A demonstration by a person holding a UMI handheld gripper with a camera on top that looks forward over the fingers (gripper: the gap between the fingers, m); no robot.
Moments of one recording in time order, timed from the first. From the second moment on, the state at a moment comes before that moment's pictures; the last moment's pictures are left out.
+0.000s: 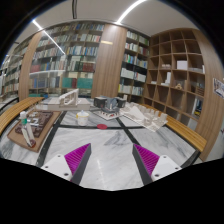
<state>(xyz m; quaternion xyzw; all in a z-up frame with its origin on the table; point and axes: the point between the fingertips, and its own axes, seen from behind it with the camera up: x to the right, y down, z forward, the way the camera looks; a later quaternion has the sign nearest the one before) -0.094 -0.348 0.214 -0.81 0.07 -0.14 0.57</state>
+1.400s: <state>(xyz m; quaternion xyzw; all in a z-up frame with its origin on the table) -0.521 -0.133 0.079 -0.80 -0.02 0.05 0.60</state>
